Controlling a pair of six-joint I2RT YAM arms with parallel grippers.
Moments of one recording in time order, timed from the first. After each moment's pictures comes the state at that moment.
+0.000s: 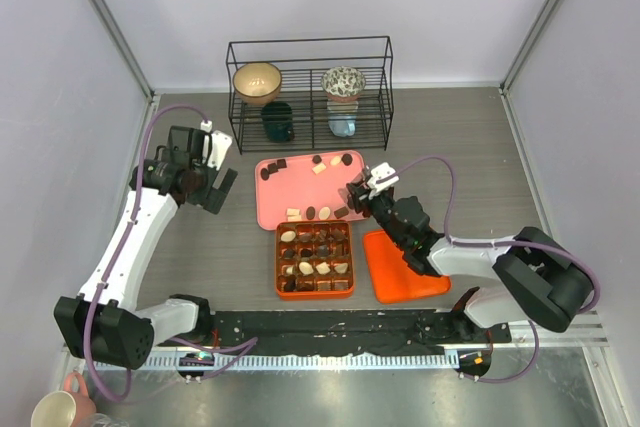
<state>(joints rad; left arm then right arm) -0.18 1.17 1.17 -0.99 -0.17 0.31 0.77 1.37 0.38 0.98 0.26 -0.08</state>
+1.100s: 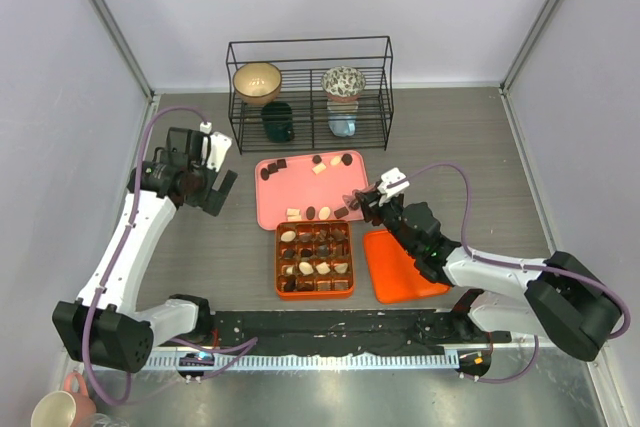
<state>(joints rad) -0.18 1.16 1.17 -1.01 -0.16 0.31 0.77 1.17 0.32 0.78 0.26 -0.03</state>
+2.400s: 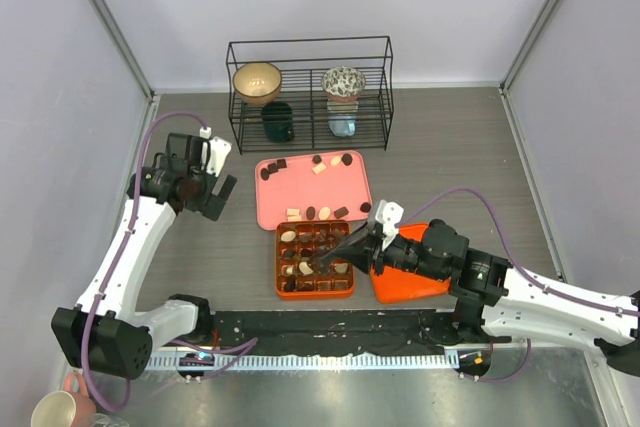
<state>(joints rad) -0.18 1.12 1.12 -1.00 -0.15 0.31 1.15 0.69 0.56 0.06 -0.03 0.05</state>
